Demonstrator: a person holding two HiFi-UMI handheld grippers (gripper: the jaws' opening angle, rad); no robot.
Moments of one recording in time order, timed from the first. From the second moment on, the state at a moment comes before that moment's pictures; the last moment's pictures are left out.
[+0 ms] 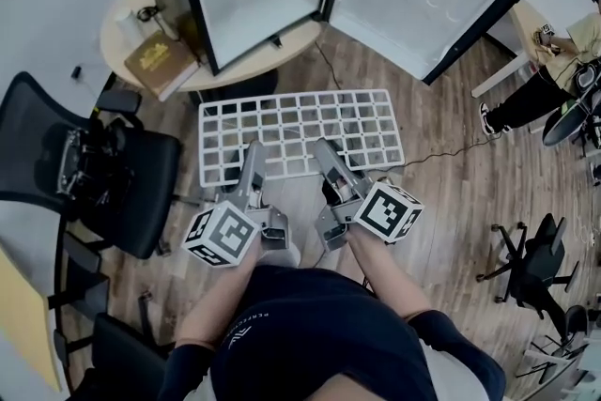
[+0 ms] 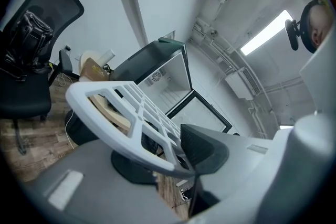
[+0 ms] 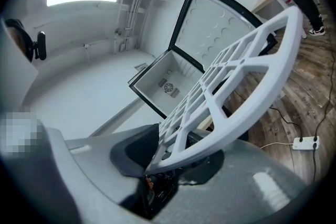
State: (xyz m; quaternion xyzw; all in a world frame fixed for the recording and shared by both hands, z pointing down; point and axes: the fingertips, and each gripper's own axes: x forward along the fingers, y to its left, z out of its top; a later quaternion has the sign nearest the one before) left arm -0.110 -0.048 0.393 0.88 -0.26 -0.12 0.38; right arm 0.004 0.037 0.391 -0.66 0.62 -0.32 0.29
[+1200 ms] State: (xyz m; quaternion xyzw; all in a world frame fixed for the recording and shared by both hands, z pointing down) left arm 0.008 -0.146 0.357 0.87 -0.29 -0.17 0.37; right arm 0.131 -0.090 0.353 -0.59 0.69 -0.33 0.27
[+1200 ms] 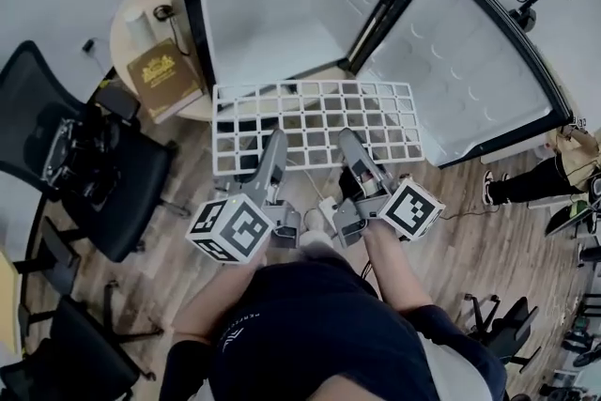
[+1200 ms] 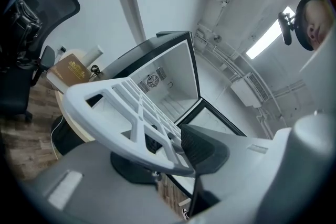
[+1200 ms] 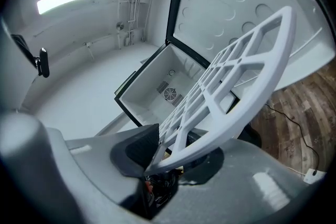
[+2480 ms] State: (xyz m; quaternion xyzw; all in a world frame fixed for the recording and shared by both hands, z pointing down) left arm 0.052 -0.194 0.349 0.78 -0.48 -0.22 0.33; right arm 0.189 -0.195 0.342 -0.40 0.80 -0.40 0.21
